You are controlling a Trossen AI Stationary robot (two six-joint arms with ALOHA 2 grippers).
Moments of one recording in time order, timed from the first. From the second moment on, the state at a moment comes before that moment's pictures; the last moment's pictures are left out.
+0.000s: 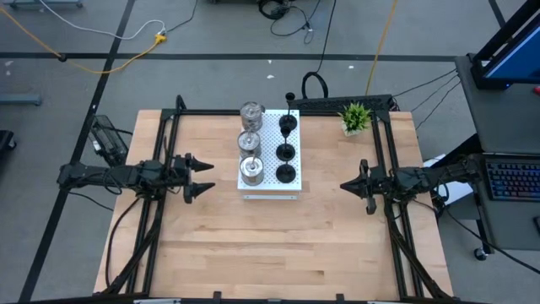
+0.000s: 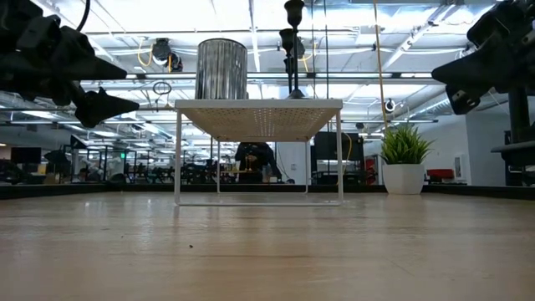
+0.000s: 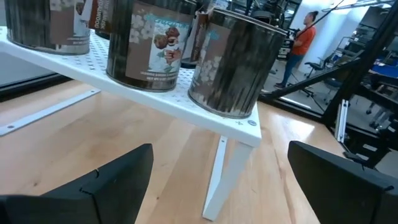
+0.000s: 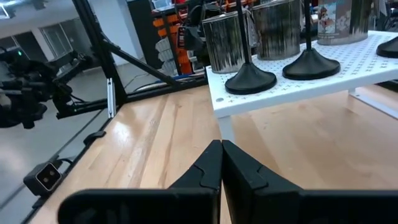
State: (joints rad) left arm -0.05 0.14 0.03 0.01 -0.17 -0.32; right arm 0.26 0.01 0.07 -0.16 0.23 0.28
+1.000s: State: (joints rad) left arm -0.05 0.14 0.02 0.02 -0.18 -0.35; right arm 0.26 0.01 0.07 -0.10 0.23 0.27
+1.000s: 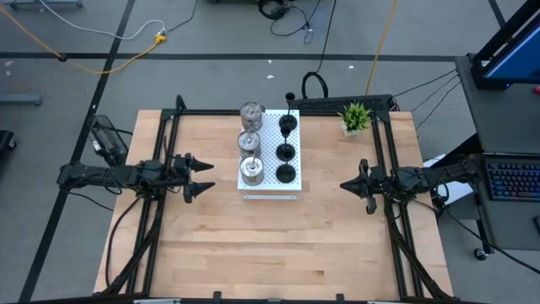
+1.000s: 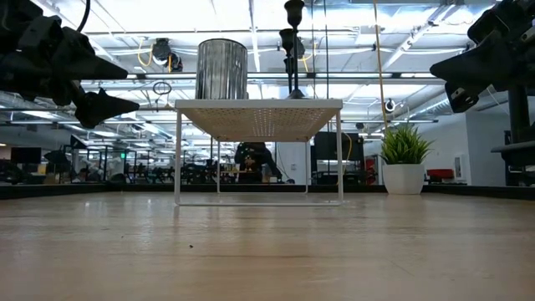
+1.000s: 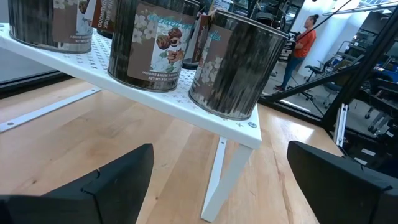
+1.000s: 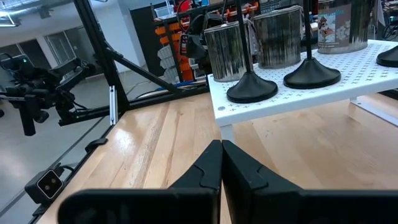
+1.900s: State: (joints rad) left arm -0.05 0.14 0.02 0.02 -0.18 -0.34; right arm 0.26 0.01 0.07 -0.10 0.23 0.28
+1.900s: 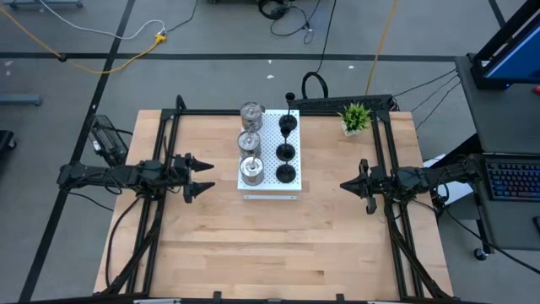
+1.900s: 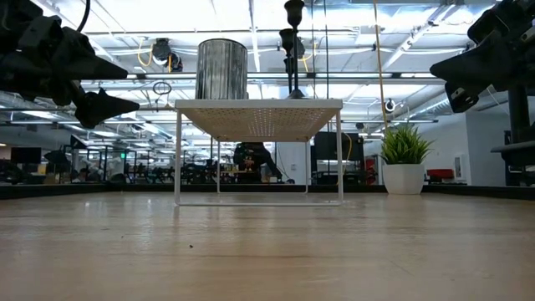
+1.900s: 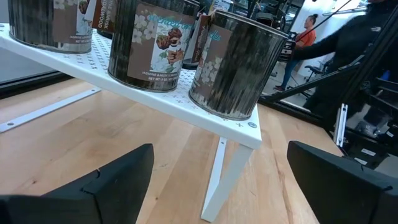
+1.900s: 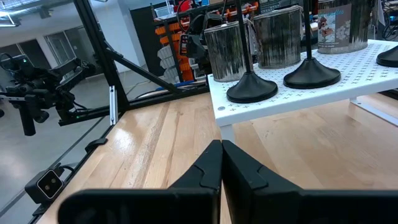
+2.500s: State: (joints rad) left arm -0.05 0.14 0.02 0.02 -0.18 -0.34; right arm 0.26 0.01 0.07 -0.10 0.23 0.28
